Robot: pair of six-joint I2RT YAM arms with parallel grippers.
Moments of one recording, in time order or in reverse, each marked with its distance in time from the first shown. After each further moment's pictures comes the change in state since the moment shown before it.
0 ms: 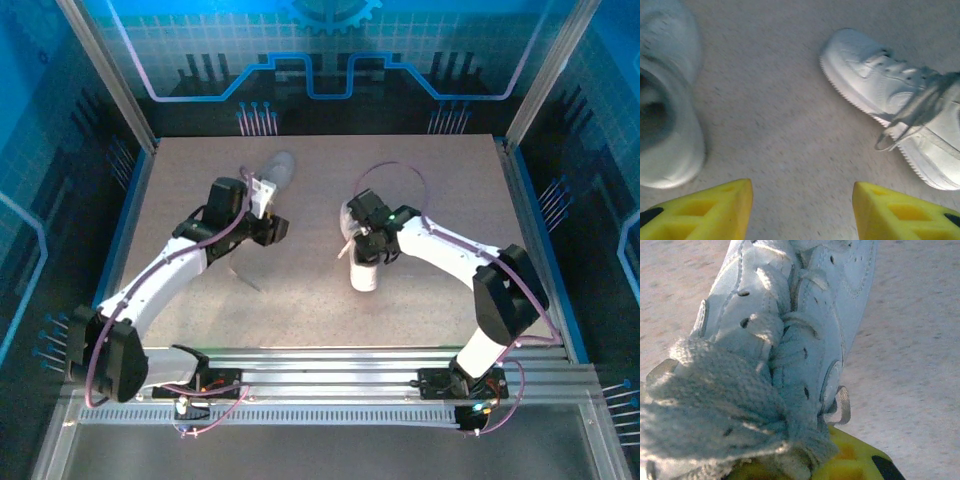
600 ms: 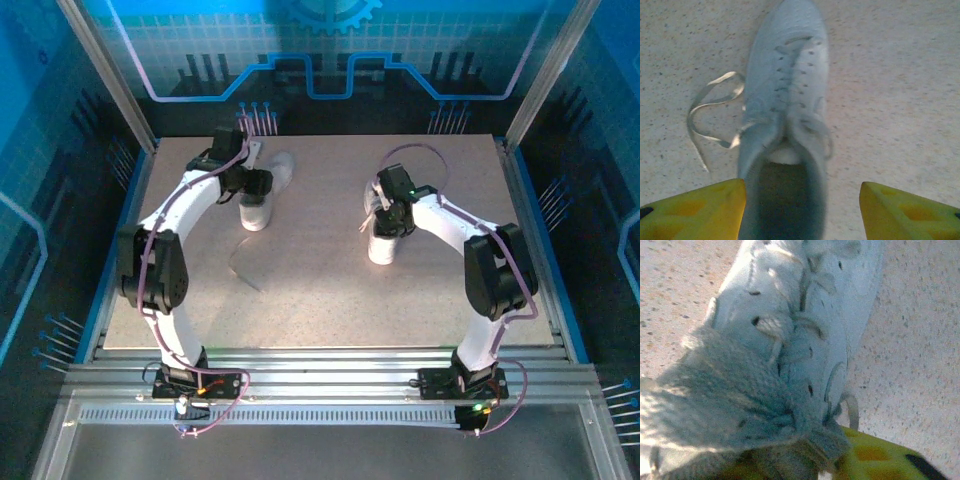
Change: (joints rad) left arm 0.186 0.546 0.546 -0.206 -0.148 0.023; right arm -0.228 0.156 0.101 0.119 -0.070 -0.165
